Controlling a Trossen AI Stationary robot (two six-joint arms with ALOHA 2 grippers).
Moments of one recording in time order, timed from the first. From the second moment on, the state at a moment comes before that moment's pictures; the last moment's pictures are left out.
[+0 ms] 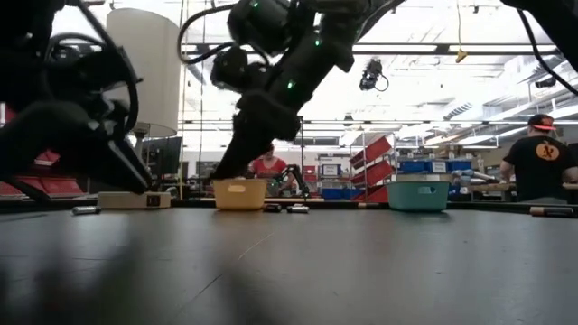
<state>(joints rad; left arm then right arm) -0.60 1.45 0.56 -0.25 -0.76 -0.61 0.03 2.16 1.58 -0.31 0.04 -0.22</state>
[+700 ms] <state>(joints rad) -0.60 1.45 0.57 -0.26 -0.81 -0.58 -0.28 1.57 1.05 -0.34 0.24 0.18</state>
